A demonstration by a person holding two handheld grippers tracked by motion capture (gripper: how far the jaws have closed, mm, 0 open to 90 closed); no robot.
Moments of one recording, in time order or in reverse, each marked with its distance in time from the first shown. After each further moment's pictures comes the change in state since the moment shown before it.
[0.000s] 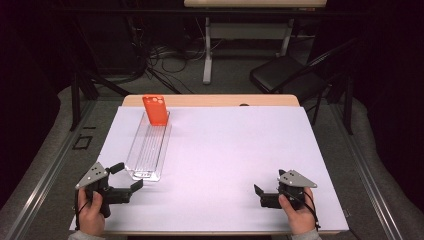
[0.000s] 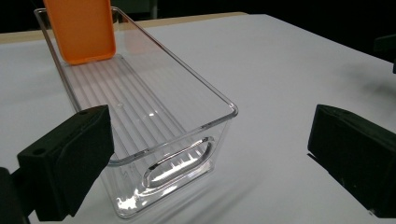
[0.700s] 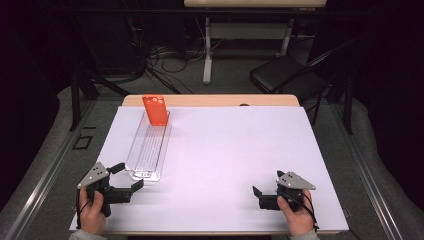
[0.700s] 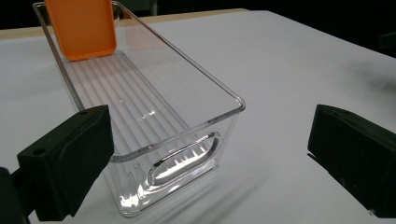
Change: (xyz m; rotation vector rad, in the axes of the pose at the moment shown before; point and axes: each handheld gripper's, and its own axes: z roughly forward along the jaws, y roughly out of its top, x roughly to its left) left arm 0.004 -0.004 0.004 0.008 -0.002 0.005; right arm 0.004 -0.004 0.002 -0.012 0.012 -0.008
